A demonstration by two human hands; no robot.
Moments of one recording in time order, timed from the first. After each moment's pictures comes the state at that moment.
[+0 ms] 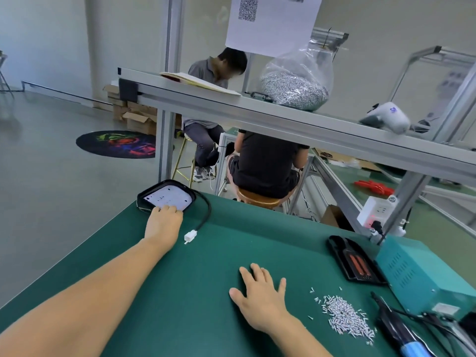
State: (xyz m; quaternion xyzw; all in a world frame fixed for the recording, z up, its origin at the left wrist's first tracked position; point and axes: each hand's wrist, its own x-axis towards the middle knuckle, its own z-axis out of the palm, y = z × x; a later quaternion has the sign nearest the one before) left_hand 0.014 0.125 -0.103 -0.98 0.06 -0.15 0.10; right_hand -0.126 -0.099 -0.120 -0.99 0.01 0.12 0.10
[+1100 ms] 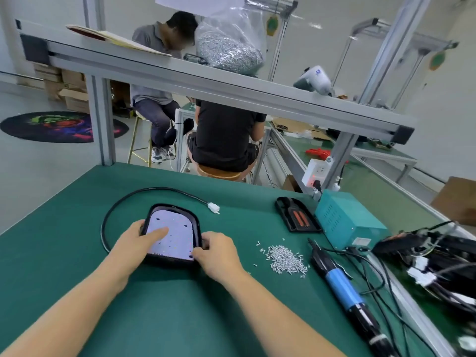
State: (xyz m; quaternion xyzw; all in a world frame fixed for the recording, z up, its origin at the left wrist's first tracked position) left_hand -0.130 0.066 -0.096 -0.76 -0.07 0.08 -0.64; right_hand -0.154 -0.105 -0.097 -0.93 0.06 0.00 0.35
